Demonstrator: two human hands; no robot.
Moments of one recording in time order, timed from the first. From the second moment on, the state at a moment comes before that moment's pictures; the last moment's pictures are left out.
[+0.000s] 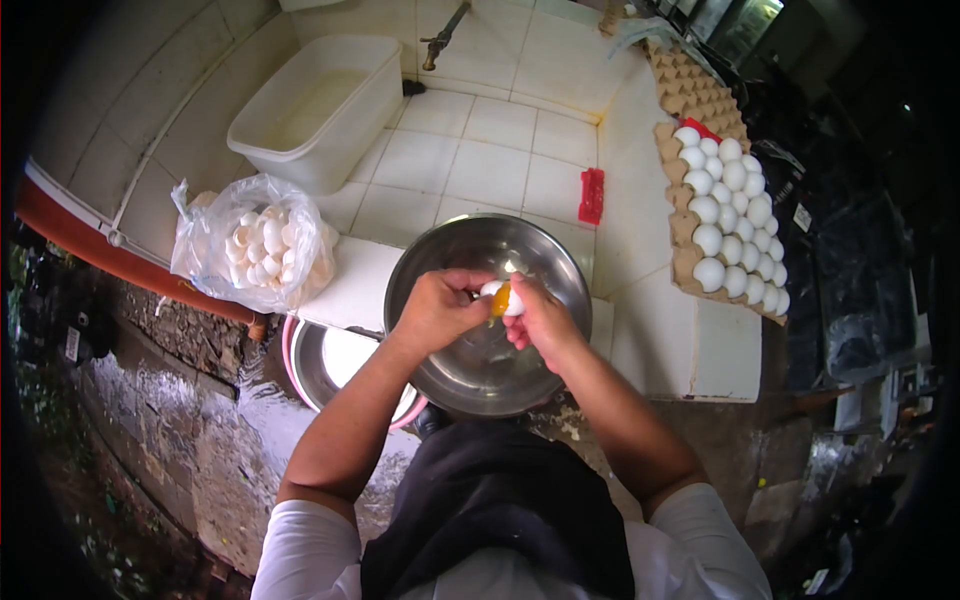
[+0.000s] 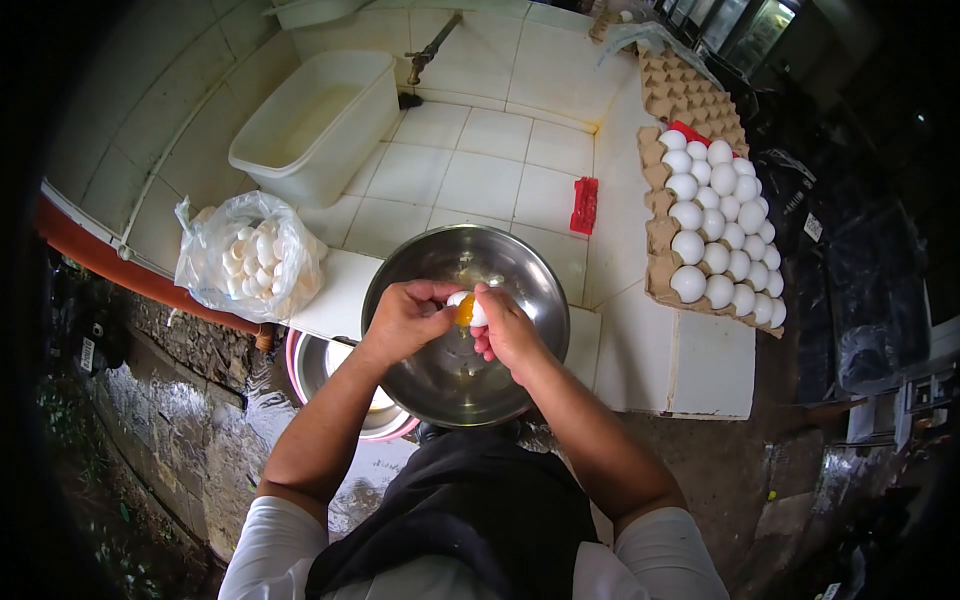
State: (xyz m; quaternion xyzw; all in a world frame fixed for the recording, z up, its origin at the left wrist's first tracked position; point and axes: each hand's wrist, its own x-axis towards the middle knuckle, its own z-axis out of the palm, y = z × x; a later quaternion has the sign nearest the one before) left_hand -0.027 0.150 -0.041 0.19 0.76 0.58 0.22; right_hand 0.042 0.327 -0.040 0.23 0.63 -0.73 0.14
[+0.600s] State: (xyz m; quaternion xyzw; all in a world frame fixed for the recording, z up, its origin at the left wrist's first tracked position) left_hand 0.009 0.101 -0.020 0.26 0.85 0.45 -0.08; right_hand 0.029 0.288 -0.038 0.19 0.46 -0.80 0.33
